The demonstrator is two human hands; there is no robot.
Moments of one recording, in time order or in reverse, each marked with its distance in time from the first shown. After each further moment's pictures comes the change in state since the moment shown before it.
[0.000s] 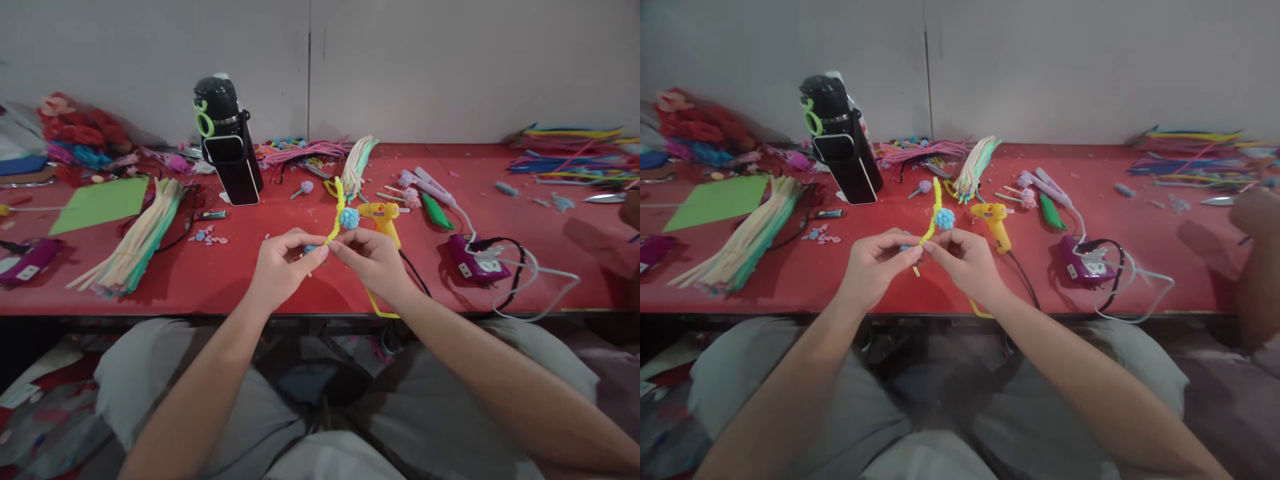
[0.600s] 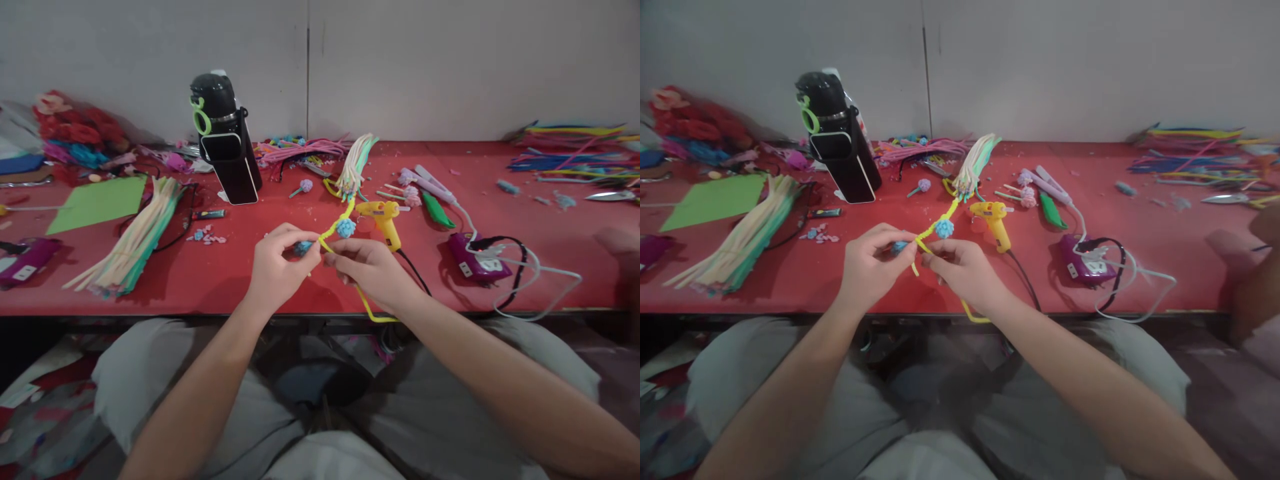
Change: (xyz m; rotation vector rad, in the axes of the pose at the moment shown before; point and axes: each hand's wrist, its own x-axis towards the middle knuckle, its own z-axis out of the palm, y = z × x) left_hand 0.000 0.002 0.002 0.457 0.153 0.240; right_hand -0.009 -0.006 0.001 0.019 -0.143 0.228
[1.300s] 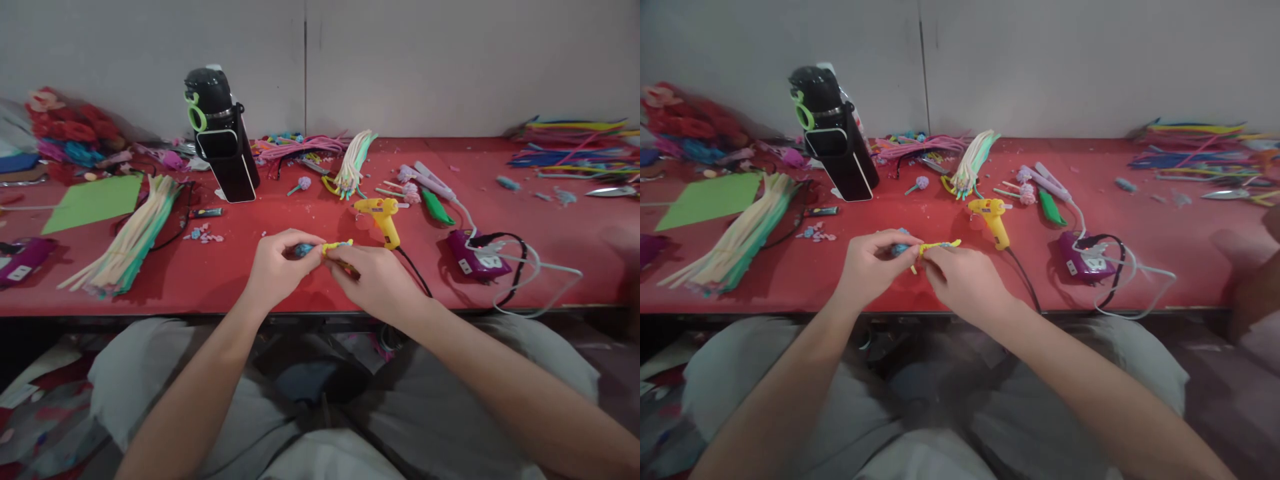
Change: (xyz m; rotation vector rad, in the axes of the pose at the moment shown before) left_hand 0.002 -0.006 0.001 -0.104 -0.128 -0.095; right_hand -0.014 -0.006 -0.005 -0.945 0.036 -0.380
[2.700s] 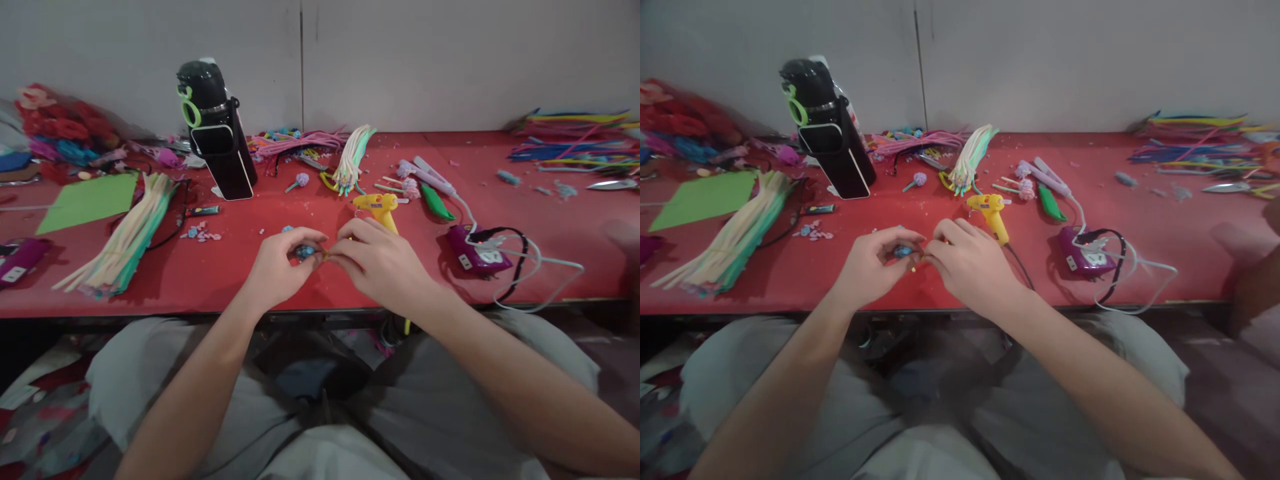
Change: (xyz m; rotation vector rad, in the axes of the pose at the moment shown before) left_hand -0.001 -0.003 -0.002 0.046 -0.157 0.034; right_hand 0.006 0.003 -0.017 -0.303 0.026 -0.171
